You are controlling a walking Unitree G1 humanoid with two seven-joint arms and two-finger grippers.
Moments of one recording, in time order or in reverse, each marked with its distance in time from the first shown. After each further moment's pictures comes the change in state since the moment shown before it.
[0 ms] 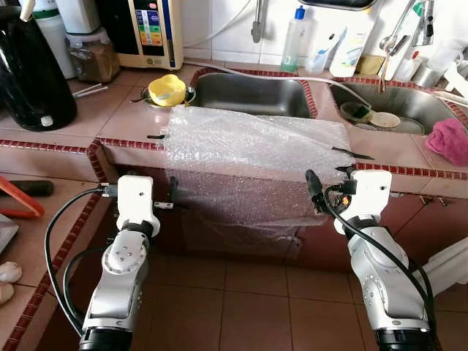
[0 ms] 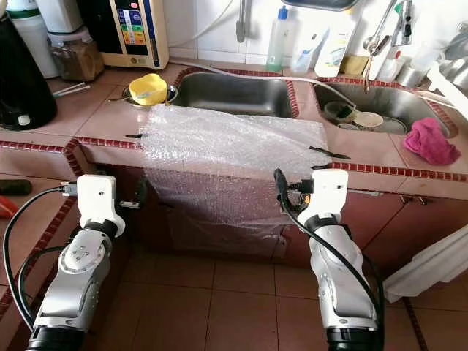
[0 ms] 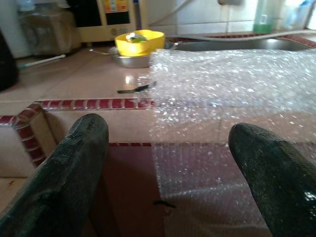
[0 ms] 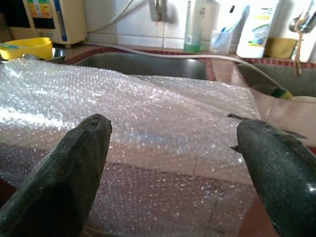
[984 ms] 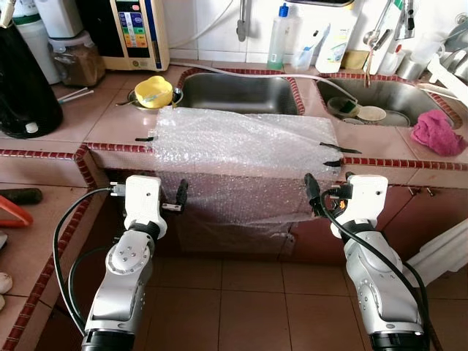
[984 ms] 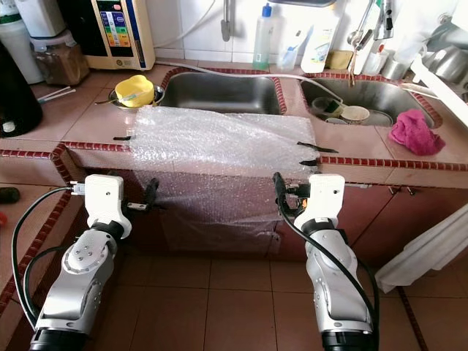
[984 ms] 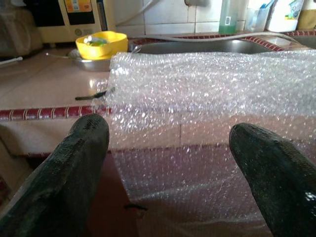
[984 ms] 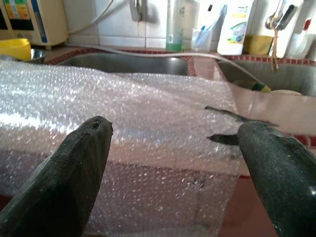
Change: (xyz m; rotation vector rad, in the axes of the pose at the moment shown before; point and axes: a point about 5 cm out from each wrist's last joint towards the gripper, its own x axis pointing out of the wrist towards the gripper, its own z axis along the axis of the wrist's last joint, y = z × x) left arm -0.002 -0.008 0.004 -0.044 0.013 -0.064; right arm -0.002 0.003 -0.007 -0.008 0.000 -0.024
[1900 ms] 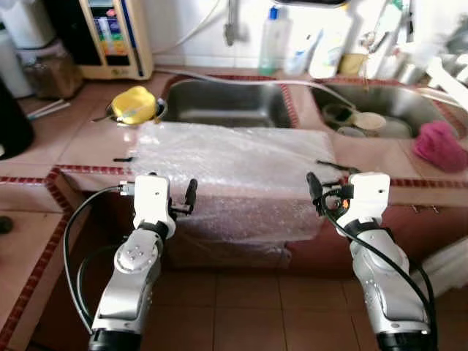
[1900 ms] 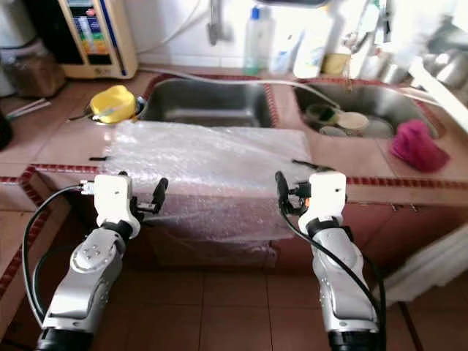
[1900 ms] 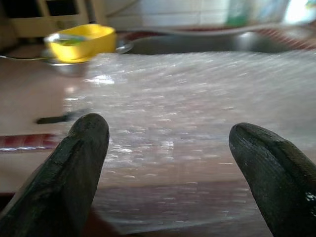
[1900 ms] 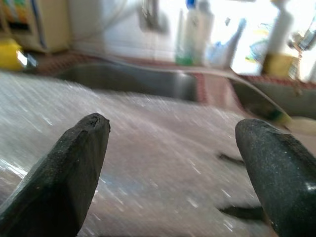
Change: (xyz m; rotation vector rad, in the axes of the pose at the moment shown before) left arm -0.003 0.011 -0.006 0.005 0.035 0.032; right arm 0.007 0.025 0.010 -0.046 -0.059 0.118
